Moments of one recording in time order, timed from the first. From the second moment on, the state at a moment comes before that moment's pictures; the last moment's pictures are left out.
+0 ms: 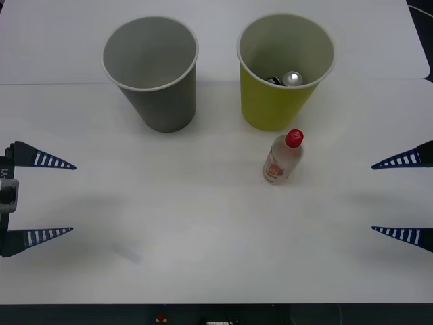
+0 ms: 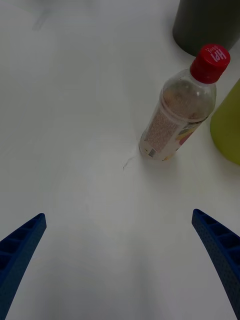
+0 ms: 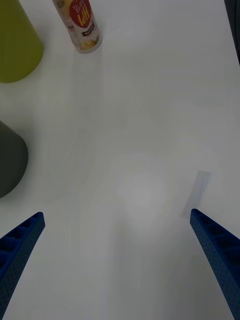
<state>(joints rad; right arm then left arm) 0.26 -1.13 -0.26 -2.01 1.31 -1.13 -0.09 0.26 1.13 0.26 -2.01 -1.31 -1.13 -0.09</state>
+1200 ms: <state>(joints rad) 0.25 -0.86 -0.21 -1.85 1.30 -1.08 -0.04 0.26 1.13 0.26 -2.01 -1.31 -1.13 -0.09</state>
